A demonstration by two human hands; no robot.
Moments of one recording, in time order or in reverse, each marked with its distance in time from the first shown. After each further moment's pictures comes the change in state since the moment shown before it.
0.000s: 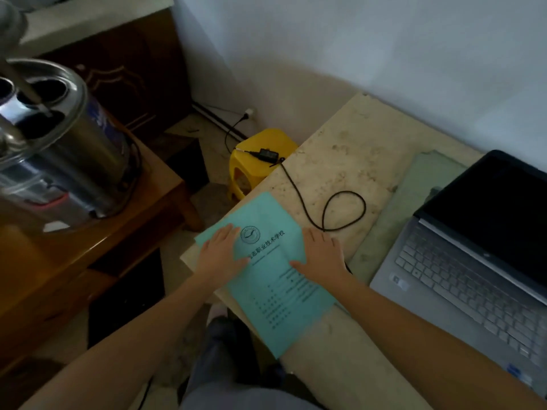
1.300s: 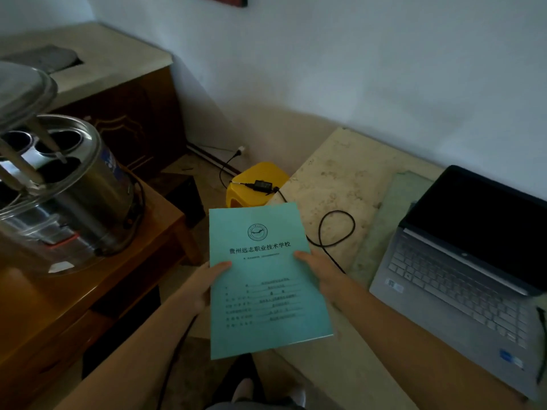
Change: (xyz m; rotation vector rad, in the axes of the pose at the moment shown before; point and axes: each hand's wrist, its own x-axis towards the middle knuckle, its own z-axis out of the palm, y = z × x) left_hand -0.042 -0.027 -0.055 -1.376 -0.309 -0.337; right_hand -0.019 -0.039 -0.037 1.565 -0.149 0.479
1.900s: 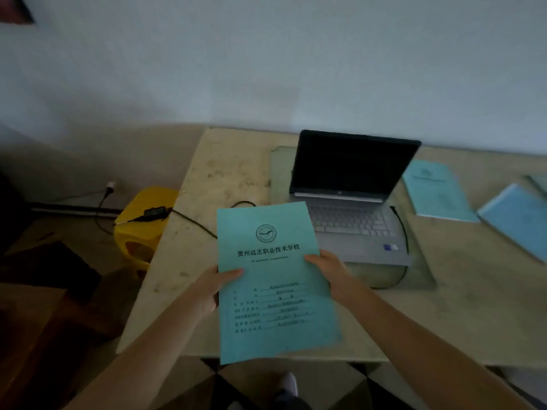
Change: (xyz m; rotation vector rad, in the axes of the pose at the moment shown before) left_hand 0.027 -0.003 0.133 0.400 -0.454 -0.138; right_hand -0.114 0.060 -0.102 0.363 0.544 -0.046
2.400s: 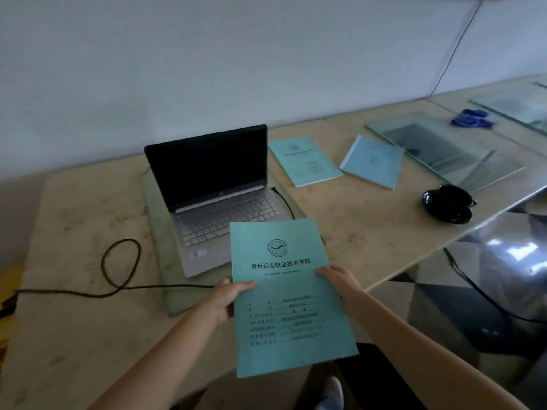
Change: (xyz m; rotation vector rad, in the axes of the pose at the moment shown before) left_hand 0.029 -0.044 0.213 0.322 -0.243 -0.139; right_hand -0.084 0.086 -0.201 0.247 0.469 -0.016
